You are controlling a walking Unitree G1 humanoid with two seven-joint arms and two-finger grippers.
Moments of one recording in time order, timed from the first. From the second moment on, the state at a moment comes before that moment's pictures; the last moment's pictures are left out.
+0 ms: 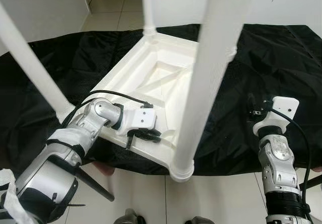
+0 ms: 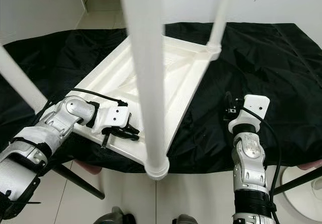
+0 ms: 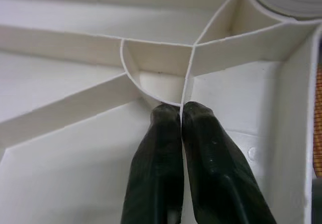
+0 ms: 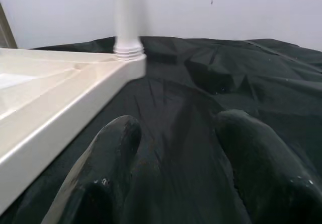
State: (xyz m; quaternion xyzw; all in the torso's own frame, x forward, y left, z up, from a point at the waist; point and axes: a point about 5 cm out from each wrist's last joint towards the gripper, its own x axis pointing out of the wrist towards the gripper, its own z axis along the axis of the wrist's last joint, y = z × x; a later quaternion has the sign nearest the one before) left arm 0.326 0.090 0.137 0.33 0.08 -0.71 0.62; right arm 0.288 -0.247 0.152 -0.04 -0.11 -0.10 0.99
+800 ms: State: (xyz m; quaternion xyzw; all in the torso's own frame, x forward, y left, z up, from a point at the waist) left arm 0.346 0.072 0.142 0.28 0.12 -0.69 0.66; right arm 0.289 -0.249 0.153 -0.04 -0.11 -0.11 0.99
